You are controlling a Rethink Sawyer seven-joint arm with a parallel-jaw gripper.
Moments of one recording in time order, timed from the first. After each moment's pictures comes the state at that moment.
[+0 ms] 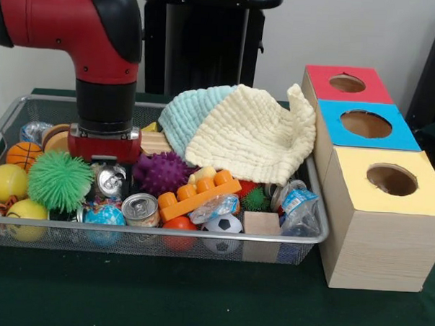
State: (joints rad) arm -0.78 -0.44 0.39 1.59 -0.85 0.31 1.79
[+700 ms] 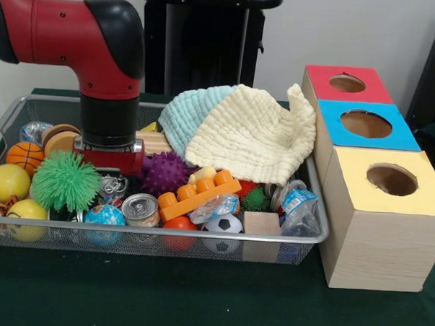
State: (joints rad) arm -0.73 -0.39 0.35 1.54 -0.83 0.31 1.79
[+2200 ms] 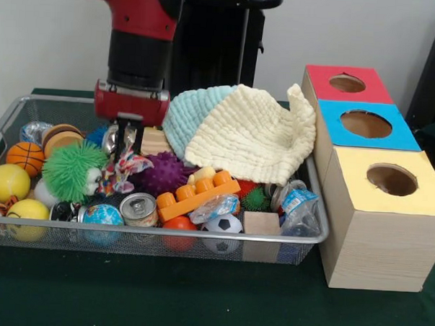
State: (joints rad) arm -0.52 -0.61 0.11 1.72 -0.66 0.11 1.79
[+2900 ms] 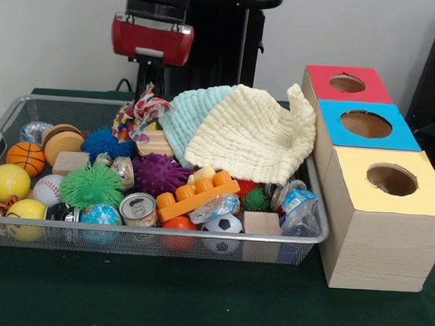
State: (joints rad) arm -0.54 -0.85 0.16 1.90 -0.49 0.14 1.79
